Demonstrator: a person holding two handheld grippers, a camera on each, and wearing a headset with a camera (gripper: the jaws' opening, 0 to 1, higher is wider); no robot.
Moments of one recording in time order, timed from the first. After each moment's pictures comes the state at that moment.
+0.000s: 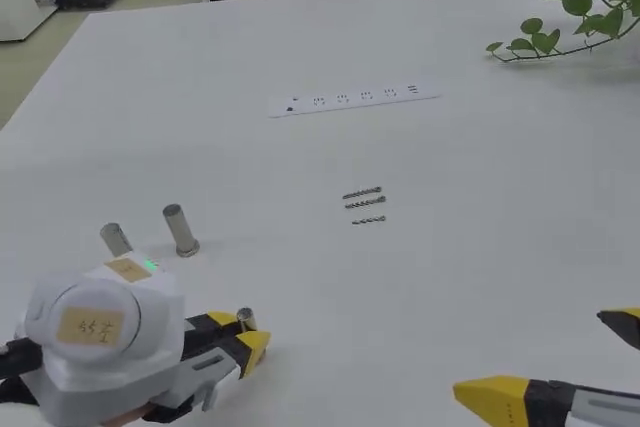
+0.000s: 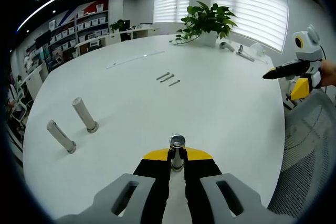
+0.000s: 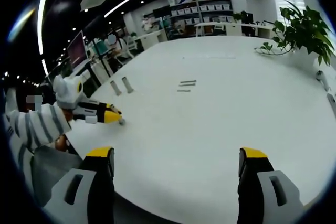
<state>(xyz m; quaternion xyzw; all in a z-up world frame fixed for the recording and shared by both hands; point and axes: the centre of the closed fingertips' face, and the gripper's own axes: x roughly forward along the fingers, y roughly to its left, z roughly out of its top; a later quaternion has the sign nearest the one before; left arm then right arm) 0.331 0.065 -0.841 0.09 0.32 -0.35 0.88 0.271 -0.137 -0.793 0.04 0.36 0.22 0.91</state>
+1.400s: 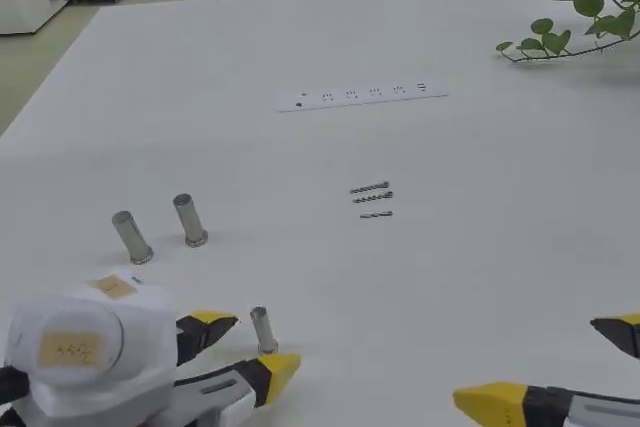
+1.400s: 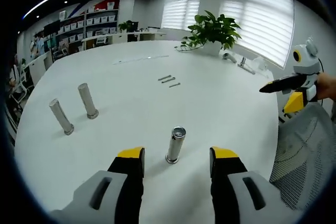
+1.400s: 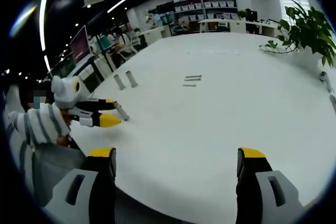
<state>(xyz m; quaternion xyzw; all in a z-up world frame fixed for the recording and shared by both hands) 0.315 0.070 -0.833 0.00 0.31 -0.33 0.89 0.262 -0.125 -0.798 0.03 0.37 0.23 0.90</state>
